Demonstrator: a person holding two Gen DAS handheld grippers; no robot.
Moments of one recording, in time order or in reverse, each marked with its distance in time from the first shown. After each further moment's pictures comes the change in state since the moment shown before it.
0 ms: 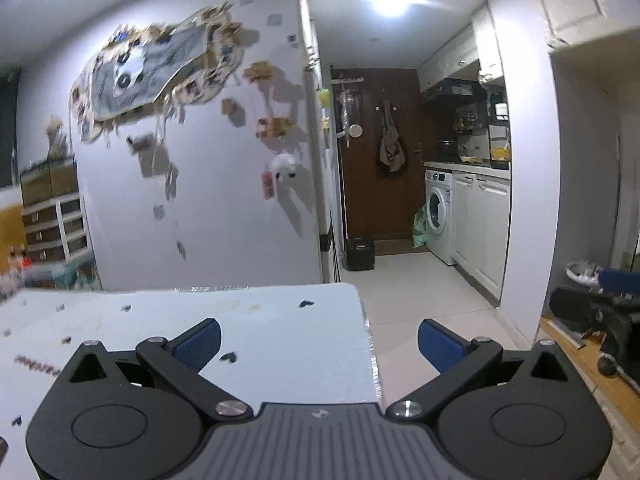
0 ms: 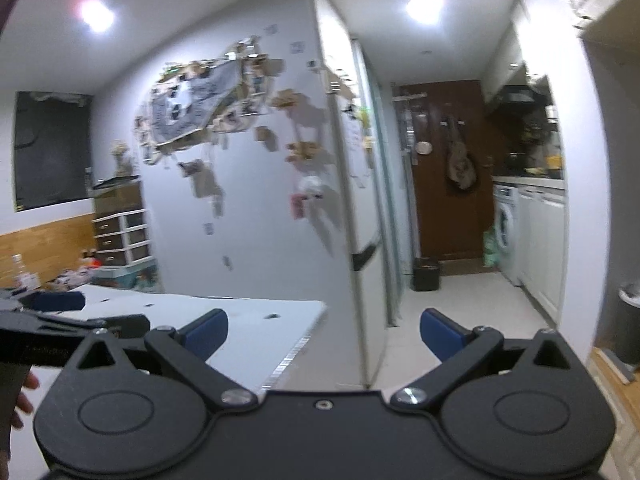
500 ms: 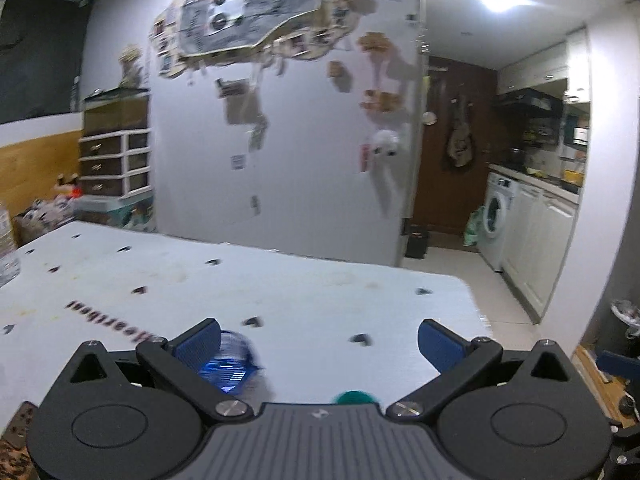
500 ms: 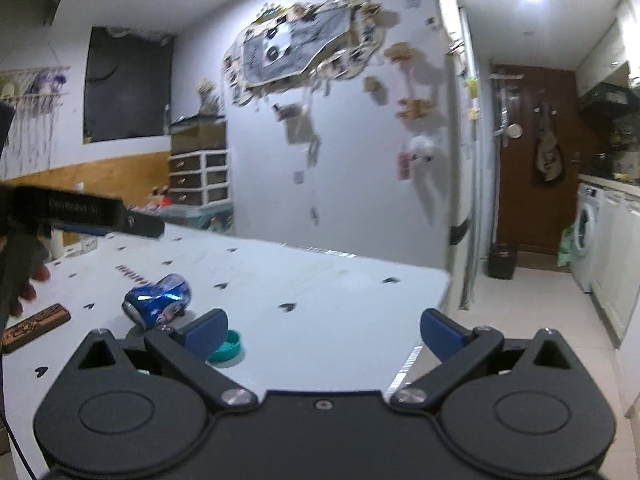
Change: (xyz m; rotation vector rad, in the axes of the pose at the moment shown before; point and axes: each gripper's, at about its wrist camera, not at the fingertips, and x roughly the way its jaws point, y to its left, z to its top) left arm 0.009 0.172 -0.004 -0.176 0.095 0.131; right arm 0.077 0.124 -0.035 -0.128 0.139 0.202
